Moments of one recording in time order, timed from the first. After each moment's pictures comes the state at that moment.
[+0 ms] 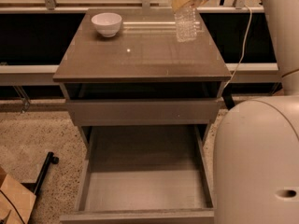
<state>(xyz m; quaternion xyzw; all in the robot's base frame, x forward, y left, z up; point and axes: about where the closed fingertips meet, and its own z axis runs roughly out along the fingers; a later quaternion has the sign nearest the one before) 0.766 -0.116 1.002 -0.23 0.89 0.16 0.35</state>
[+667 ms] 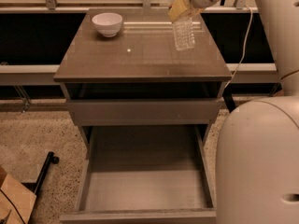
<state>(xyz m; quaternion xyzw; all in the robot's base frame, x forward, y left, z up) 0.759 -0.111 0.977 -0.24 0.90 0.16 0.32</state>
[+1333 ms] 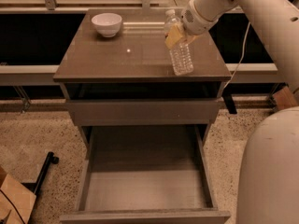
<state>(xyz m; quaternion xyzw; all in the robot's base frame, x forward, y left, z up) 0.729 -0.101 0.906 -0.26 0.92 0.15 0.25</state>
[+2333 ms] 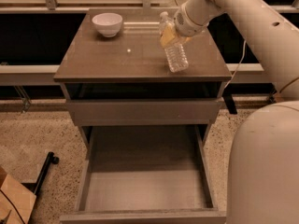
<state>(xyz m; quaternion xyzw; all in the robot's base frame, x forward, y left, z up) 0.761 -0.090 0.889 -0.21 0.93 0.15 0.27</state>
